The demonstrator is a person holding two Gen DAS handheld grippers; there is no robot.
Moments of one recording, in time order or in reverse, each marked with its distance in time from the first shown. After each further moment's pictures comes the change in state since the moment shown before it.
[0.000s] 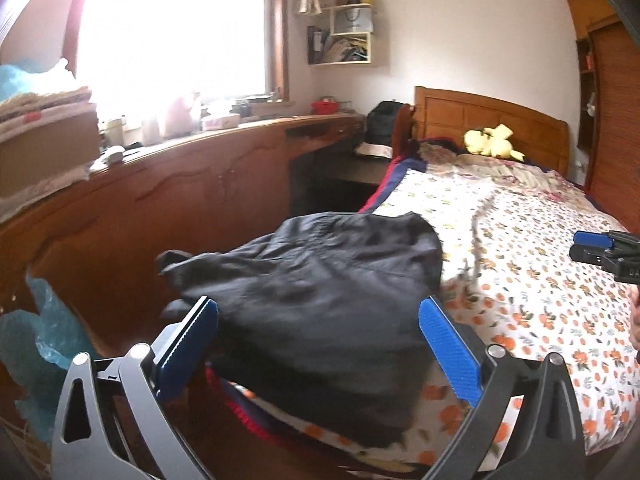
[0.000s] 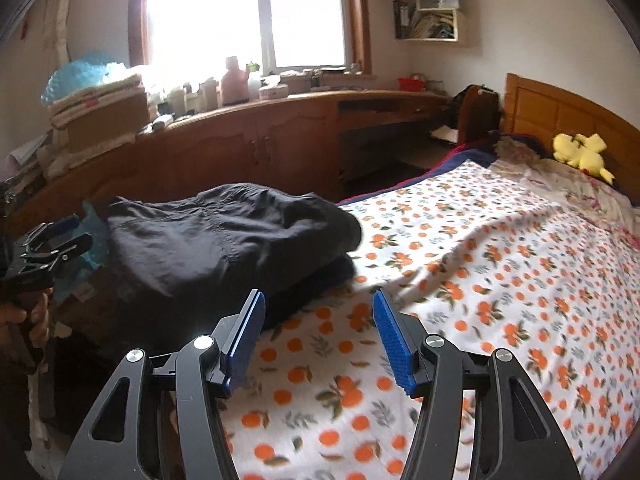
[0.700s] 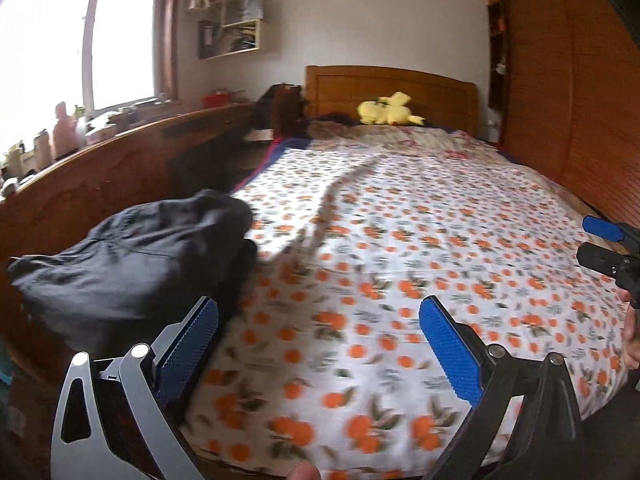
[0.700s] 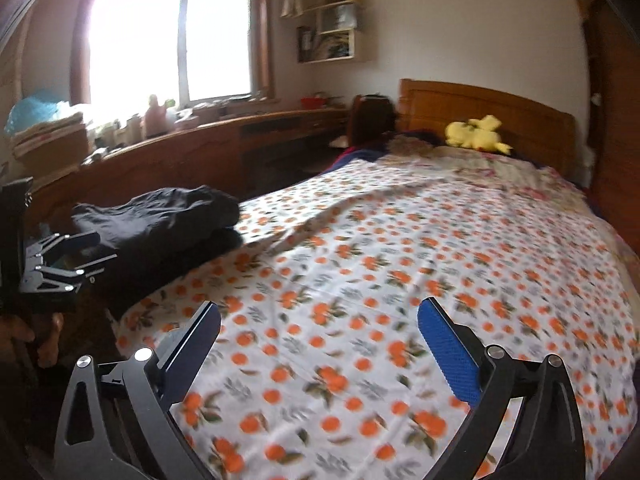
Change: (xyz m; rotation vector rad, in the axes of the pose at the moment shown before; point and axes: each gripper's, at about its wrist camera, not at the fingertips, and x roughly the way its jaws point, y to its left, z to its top) left arm -0.016 -0.217 -0.044 0.146 0.043 -0.296; right arm -0.163 -0.078 -0.125 0.153 -0.102 -0.292
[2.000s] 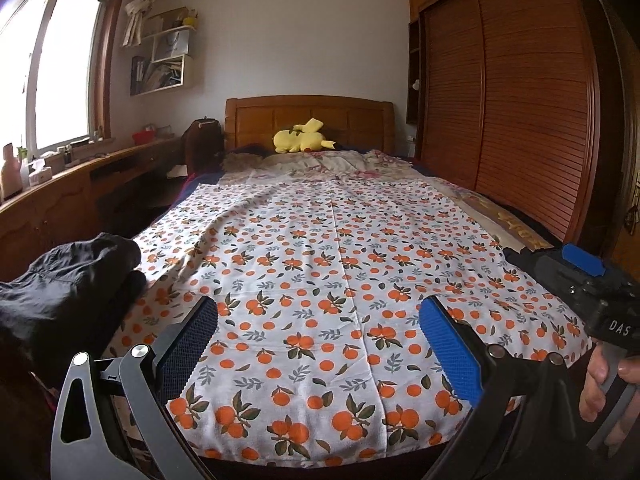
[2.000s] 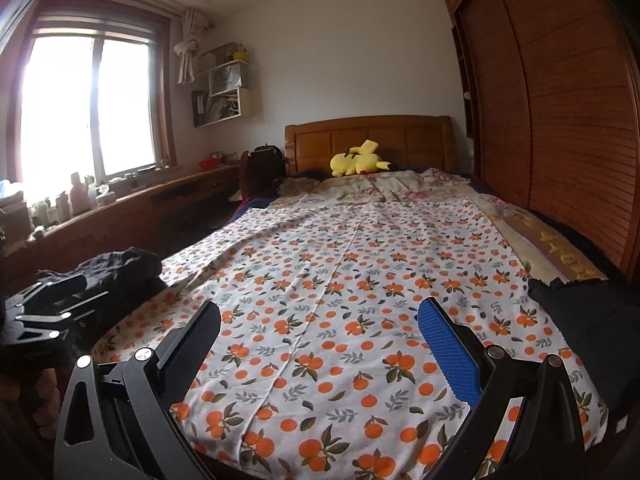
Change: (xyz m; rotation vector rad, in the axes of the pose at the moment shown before) left arm -0.092 -0.172 -0.006 0.082 -0.101 -0.214; right arm -0.168 -0.057 -0.071 0.214 -0.188 -0.310
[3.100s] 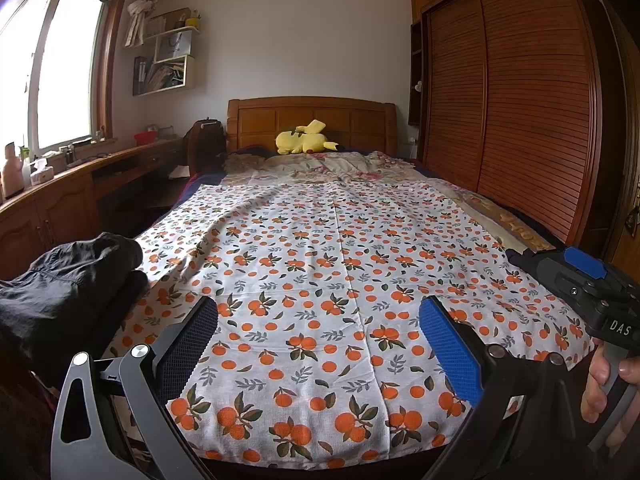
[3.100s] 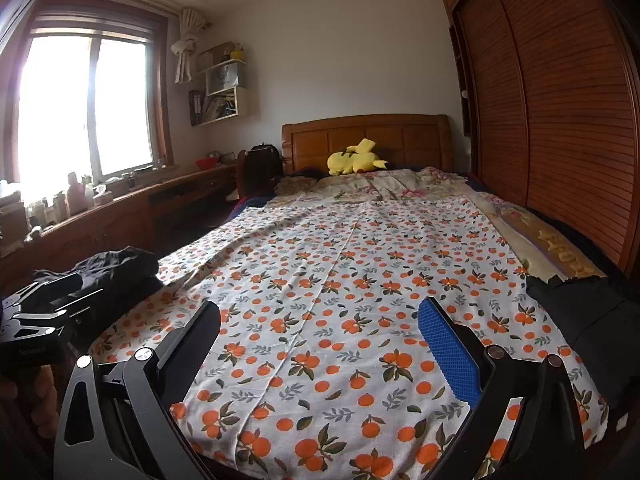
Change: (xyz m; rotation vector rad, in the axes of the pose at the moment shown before) left arm 0.002 0.003 0.000 -0.003 -0.003 0.002; right arm 0.003 -0.003 -0.001 0.009 0.004 -0.004
